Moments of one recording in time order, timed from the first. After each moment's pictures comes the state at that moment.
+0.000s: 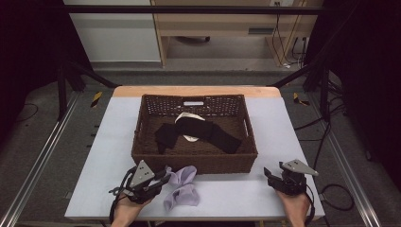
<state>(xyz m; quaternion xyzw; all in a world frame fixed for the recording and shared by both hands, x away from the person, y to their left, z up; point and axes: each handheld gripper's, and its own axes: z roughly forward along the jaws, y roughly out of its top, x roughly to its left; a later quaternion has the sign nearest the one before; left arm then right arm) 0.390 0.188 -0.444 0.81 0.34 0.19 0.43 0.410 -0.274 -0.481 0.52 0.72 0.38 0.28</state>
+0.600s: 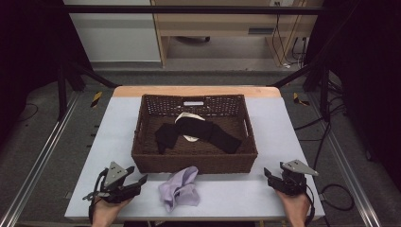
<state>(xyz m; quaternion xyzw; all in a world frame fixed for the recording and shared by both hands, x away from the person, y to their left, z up) 0.388 0.251 -0.449 0.77 0.43 0.23 0.41 0.409 -0.275 -0.482 0.52 0.71 0.37 0.28</state>
